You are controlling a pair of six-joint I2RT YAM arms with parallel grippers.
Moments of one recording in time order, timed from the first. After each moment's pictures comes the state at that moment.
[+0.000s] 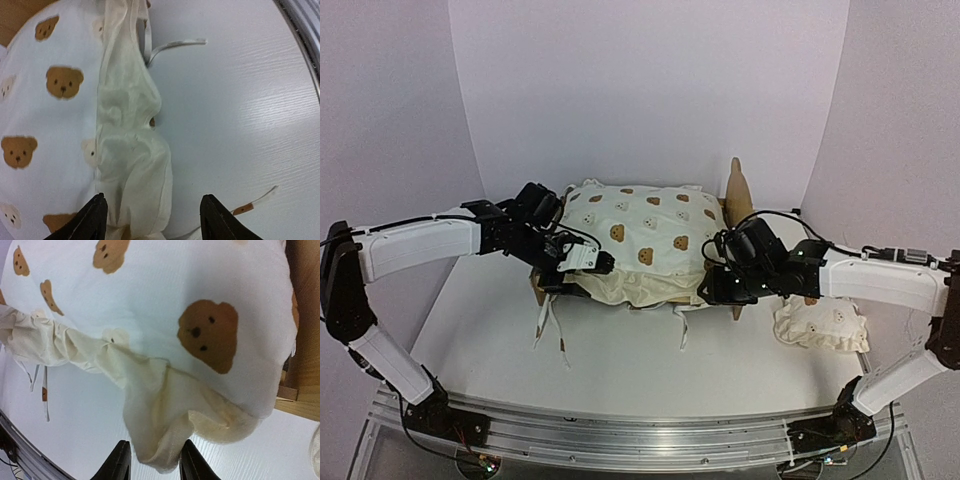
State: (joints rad) left arm -0.68 1.55 1.21 -0.58 0.35 1.07; right arm 0.82 1.42 1.00 -0.45 0.12 0.66
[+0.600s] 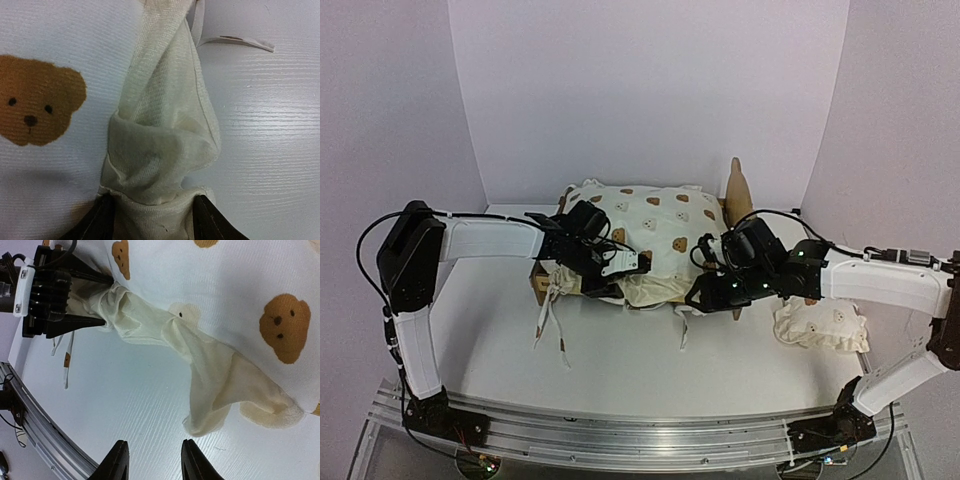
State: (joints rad) left arm -0.76 1.91 1.38 -0.40 0.25 0.85; right arm 0.85 1.41 1.02 -0.46 -0.04 0.56
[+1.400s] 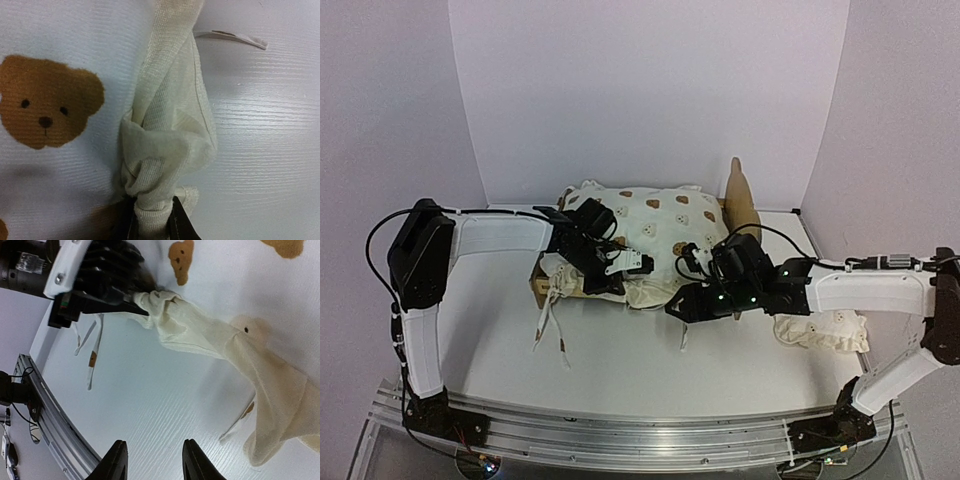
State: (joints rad) left arm -0.76 1.98 1.50 -0.55 0.26 0.80; right arm 0.90 1.46 0.92 -0.20 -0.11 0.59
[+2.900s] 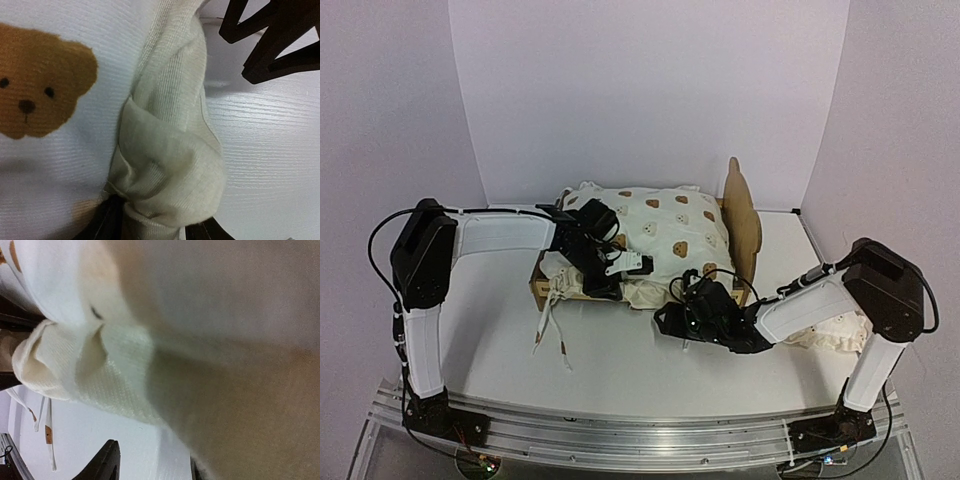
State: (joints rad) left arm -0.77 2.00 1.53 -0.62 0.22 0.77; right arm 0.96 1.80 0.78 0.35 0.21 0.89
